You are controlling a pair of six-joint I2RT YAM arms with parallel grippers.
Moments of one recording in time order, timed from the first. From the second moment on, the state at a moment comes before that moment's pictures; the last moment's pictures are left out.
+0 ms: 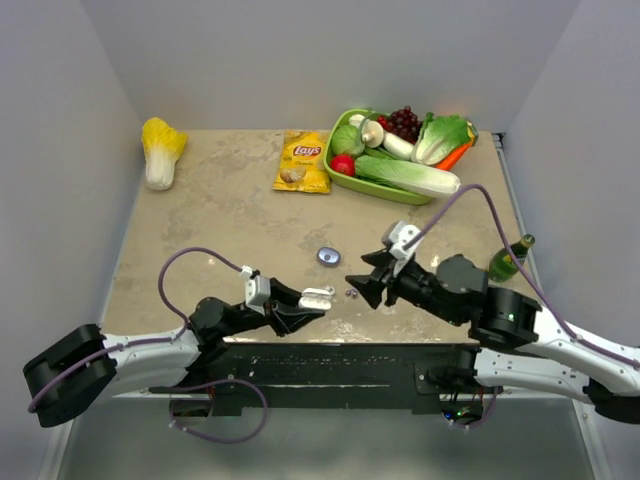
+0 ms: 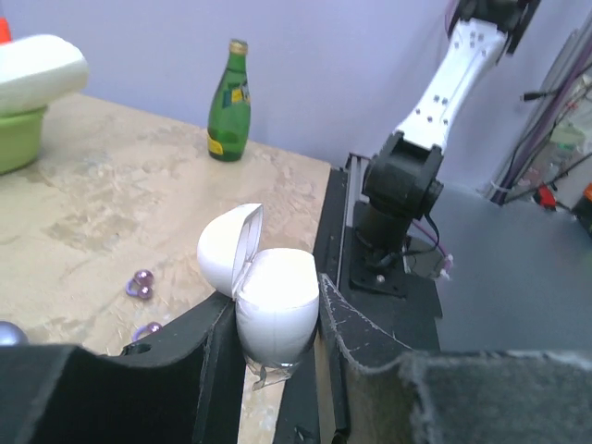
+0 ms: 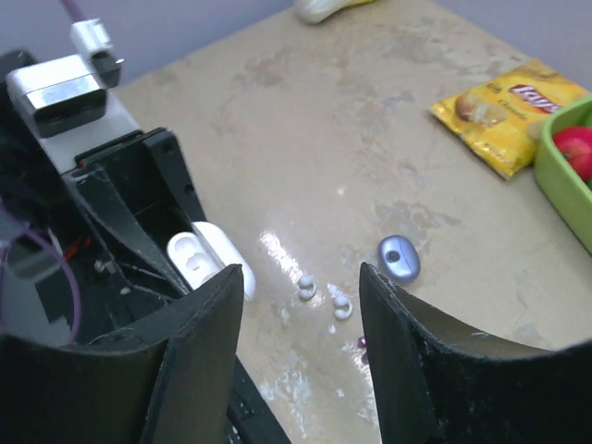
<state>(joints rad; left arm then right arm) -0.95 0.98 0.05 1.19 0.40 -0.31 1.18 0.76 0.94 -0.40 0.23 0.07</state>
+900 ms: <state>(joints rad) -0.93 0.81 0.05 1.27 0.22 -0.36 1.02 1.27 0.55 0.12 0.38 0.42</state>
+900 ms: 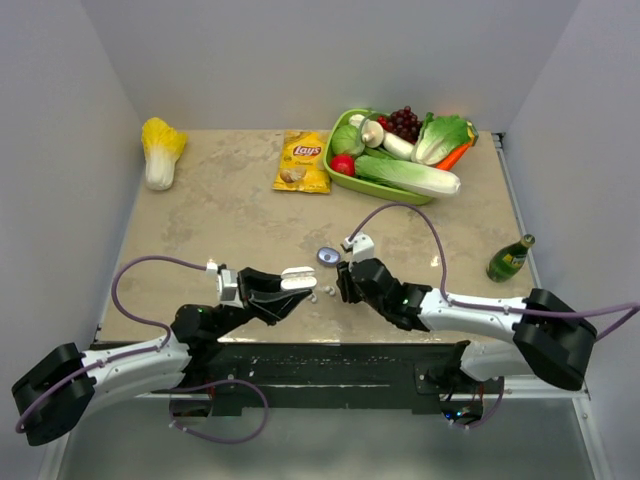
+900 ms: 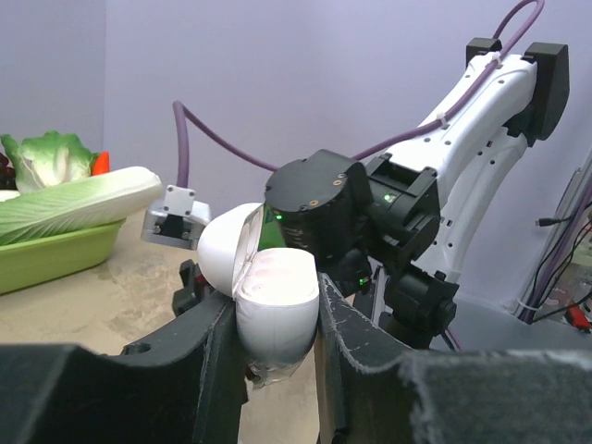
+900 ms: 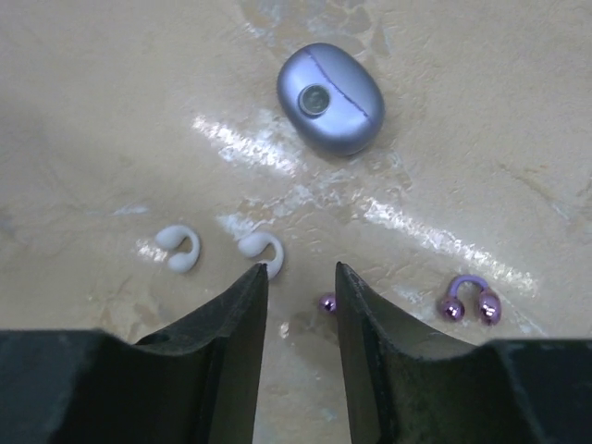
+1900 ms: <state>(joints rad) -0.93 0.79 0.05 1.27 0.19 -0.36 0.93 1.50 0.59 0.27 0.24 0.38</state>
